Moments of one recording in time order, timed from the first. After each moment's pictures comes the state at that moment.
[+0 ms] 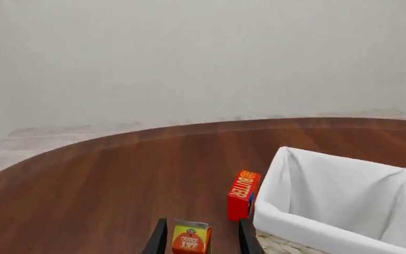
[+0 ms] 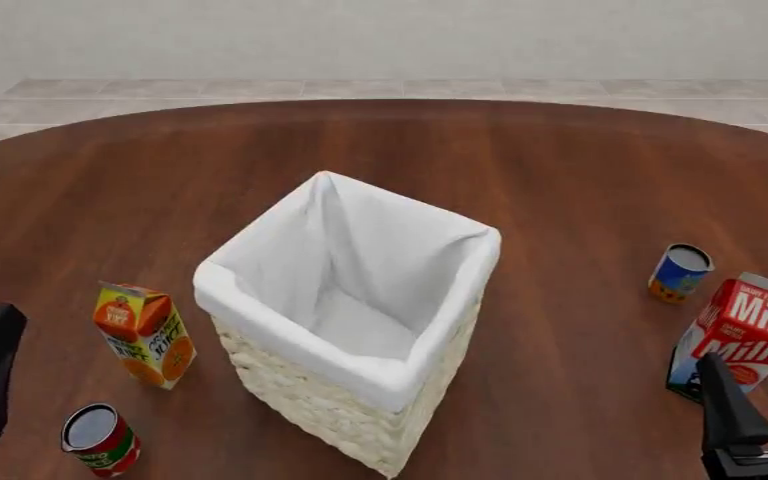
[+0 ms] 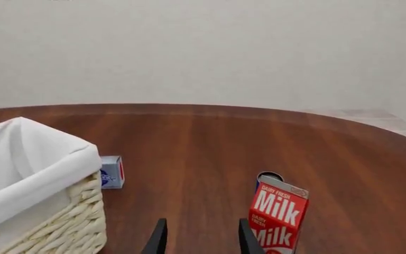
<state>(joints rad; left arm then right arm) -0.09 0.08 -0.30 0.20 0.02 0.01 0.00 0.00 -0.01 0.00</state>
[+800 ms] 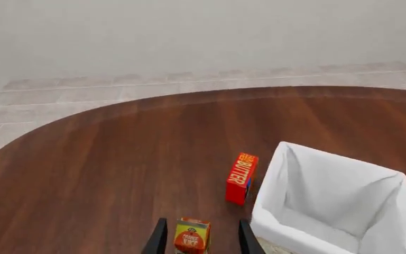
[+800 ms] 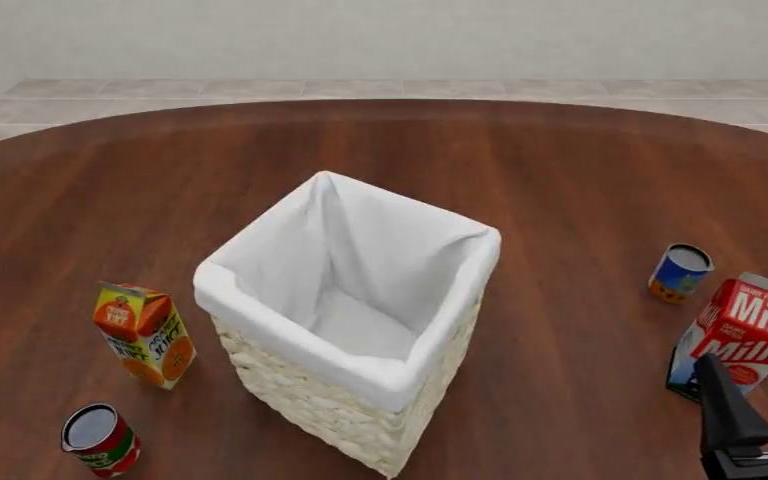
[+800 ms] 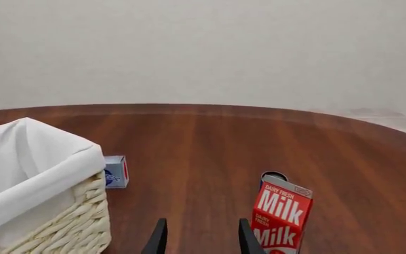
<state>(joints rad) -0.09 0.40 -0.74 0.55 0.01 0.02 0.00 0.00 0.00 0.01</state>
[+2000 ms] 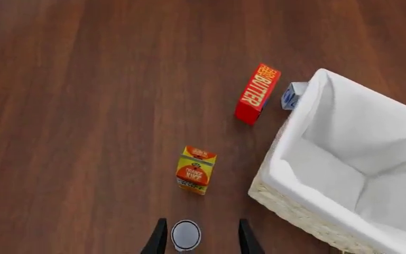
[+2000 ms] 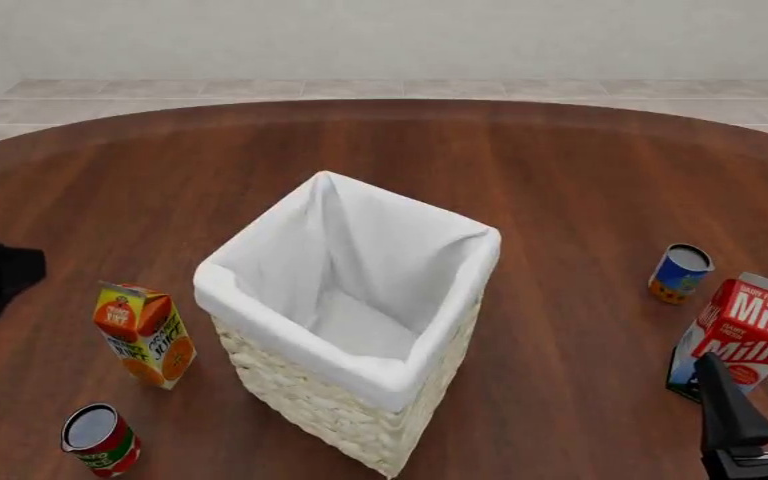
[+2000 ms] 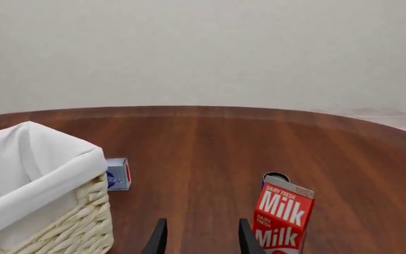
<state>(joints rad) -0.04 0.70 -0.95 0.97 -0.06 0.02 0.00 0.00 -0.01 0.02</state>
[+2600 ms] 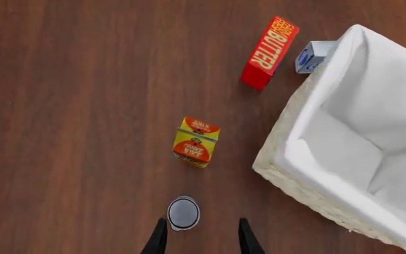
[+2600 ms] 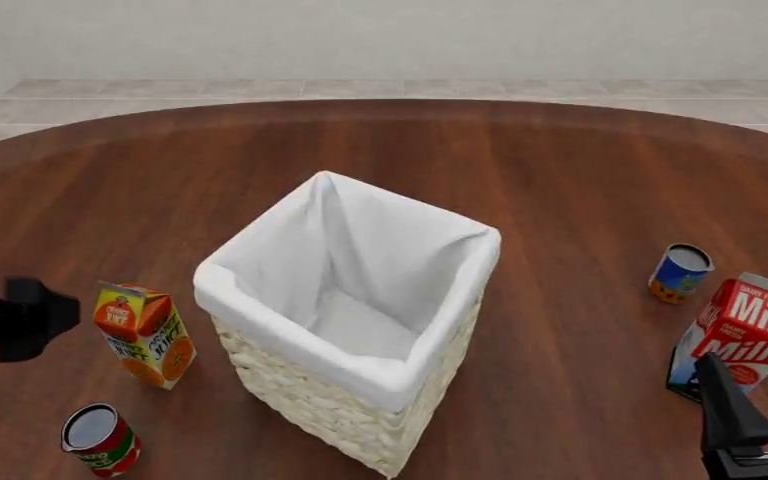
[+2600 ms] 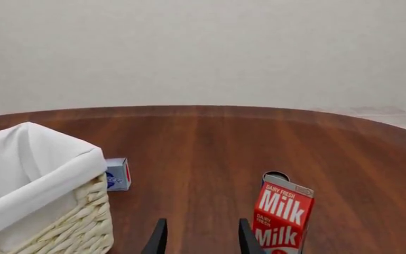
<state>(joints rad) -0.04 0.75 -0.85 1.00 -0.08 0.02 0.00 0.00 -0.01 0.03</state>
